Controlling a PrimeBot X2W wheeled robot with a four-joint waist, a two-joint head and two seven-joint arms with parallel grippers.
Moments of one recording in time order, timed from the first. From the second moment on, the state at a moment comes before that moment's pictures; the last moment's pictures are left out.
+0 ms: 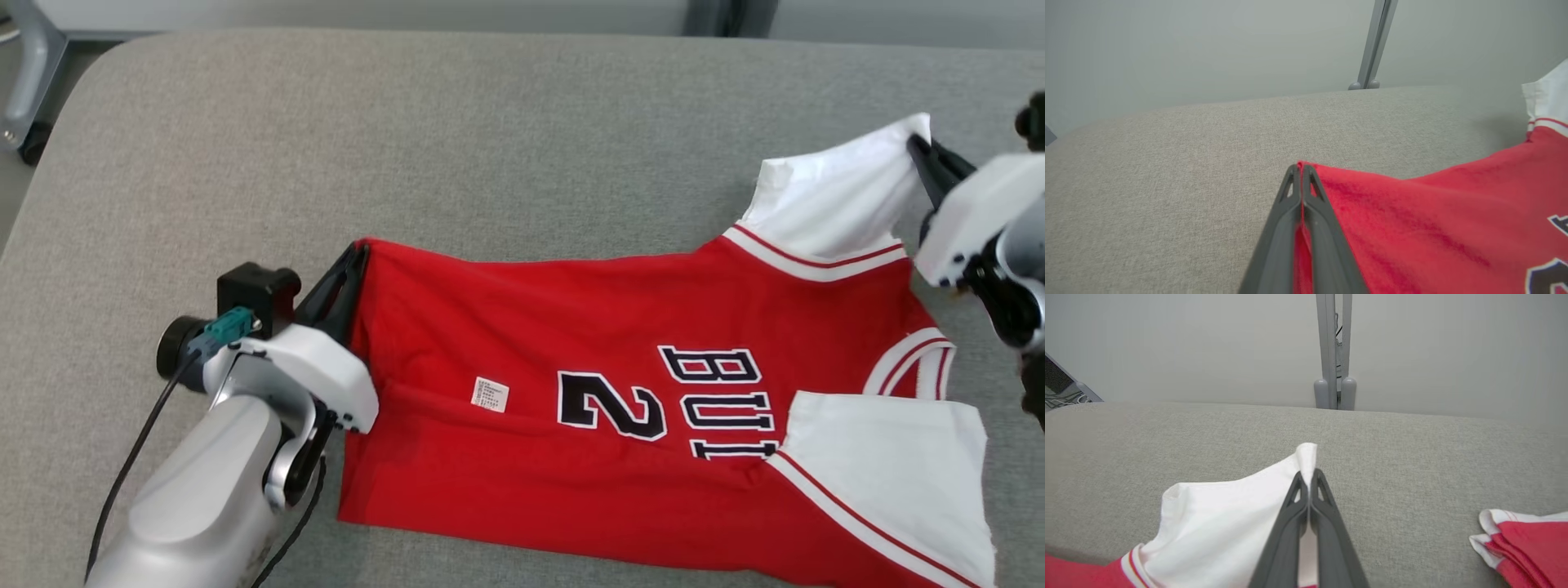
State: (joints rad) left arm -0.59 0.28 -0.62 0.53 -0.63 0.05 -0.18; right arm -0.86 -0.38 0.37 0.78 0.62 0.13 0.15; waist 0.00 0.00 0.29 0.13
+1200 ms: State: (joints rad) left arm -0.14 0.39 -0.59 0.22 -0.75 0.19 -0.19; right arm 0.03 -0.20 0.01 0.13 0.57 0.13 0.11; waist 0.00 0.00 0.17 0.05
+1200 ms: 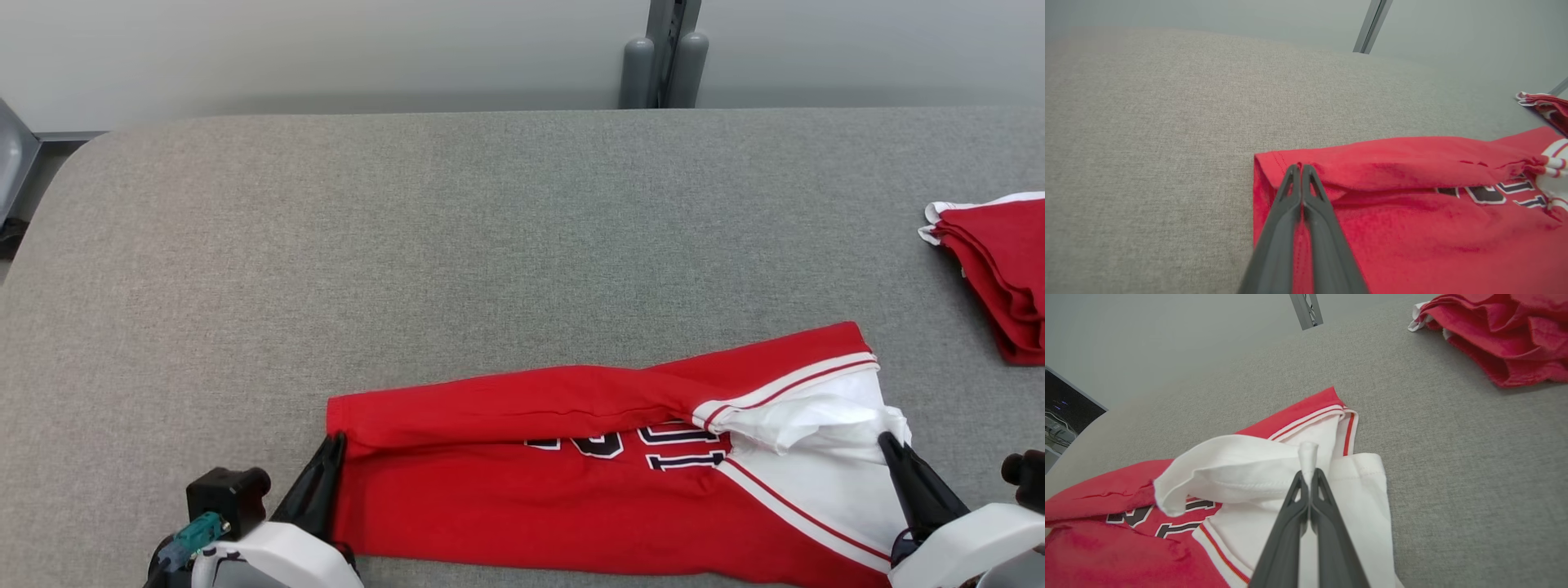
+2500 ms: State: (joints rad) left arm -0.05 0.29 -0.46 0.20 -0.73 0.23 -0.26; right arm 0.09 -0.19 -0.12 0.16 0.45 0.13 0.13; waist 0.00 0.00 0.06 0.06
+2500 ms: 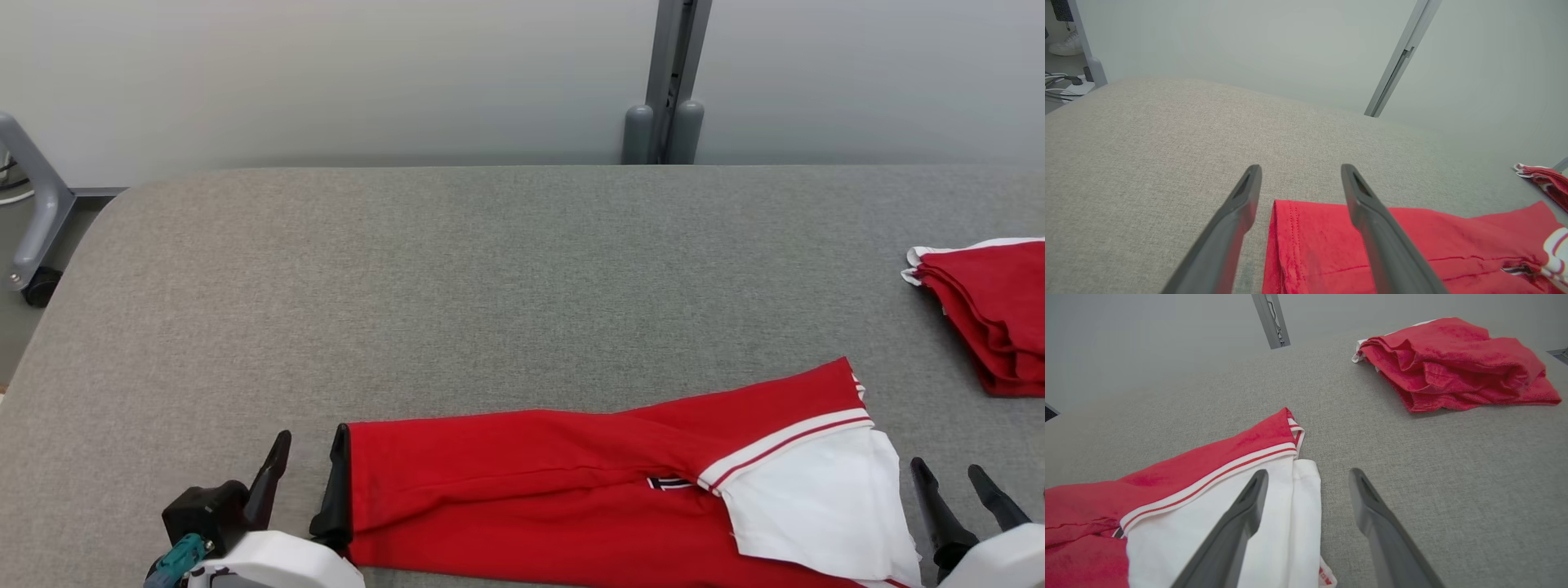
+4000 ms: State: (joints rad) left arm -0.09 0.19 -0.33 0.26 -0.61 0.15 -0.26; right arm -0.28 -0.23 0.23 0.63 0.43 0.13 0.21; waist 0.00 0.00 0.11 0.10
